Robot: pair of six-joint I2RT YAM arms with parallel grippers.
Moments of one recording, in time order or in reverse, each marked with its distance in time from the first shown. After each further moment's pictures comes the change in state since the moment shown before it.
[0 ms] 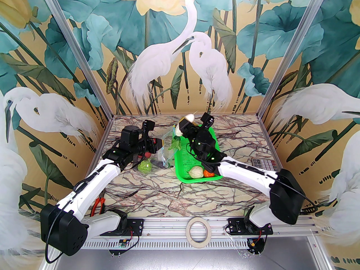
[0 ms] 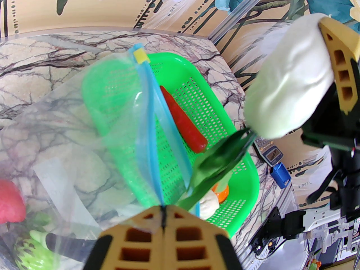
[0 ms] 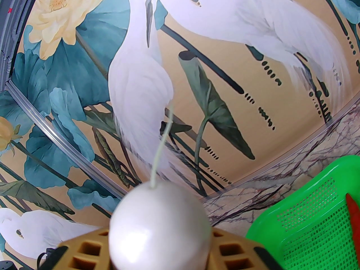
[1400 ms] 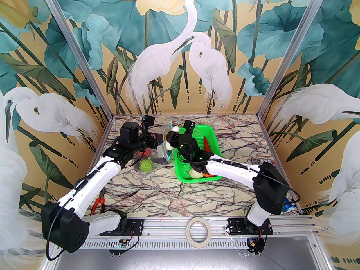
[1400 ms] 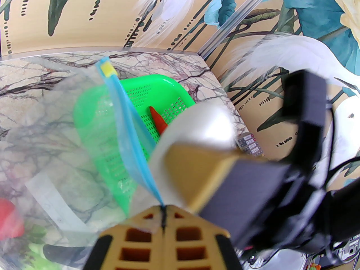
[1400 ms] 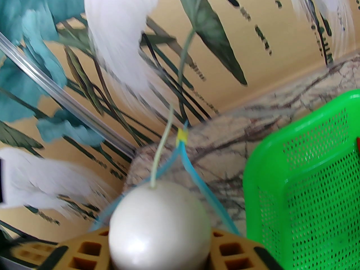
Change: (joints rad) left arm 0.004 0.007 0.044 0.051 0.006 -0.022; right arm 0.064 0.167 0.127 -0.346 -0.116 0.077
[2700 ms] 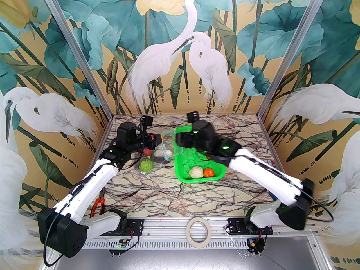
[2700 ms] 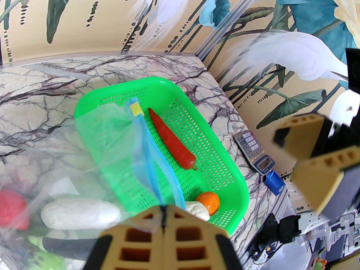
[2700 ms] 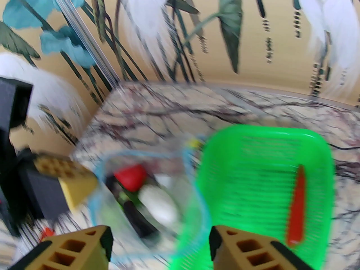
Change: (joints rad) left arm 0.008 -0.034 -0.005 -0.031 0.019 0.046; right arm -0.117 -0.308 0.227 -0.837 -0.238 -0.421
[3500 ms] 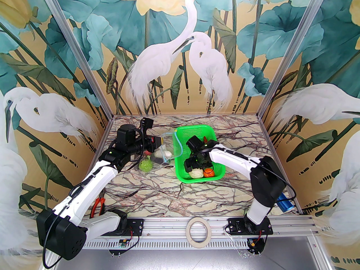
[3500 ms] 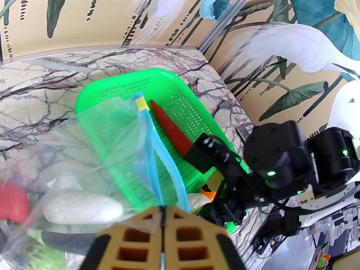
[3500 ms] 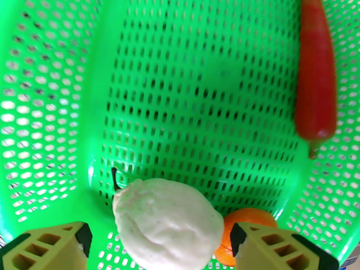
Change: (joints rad) left arm 0.001 -0.024 -0.029 -0.017 0.000 0.026; right arm -0.066 0.357 -0.150 -0.262 -0.167 -0.003
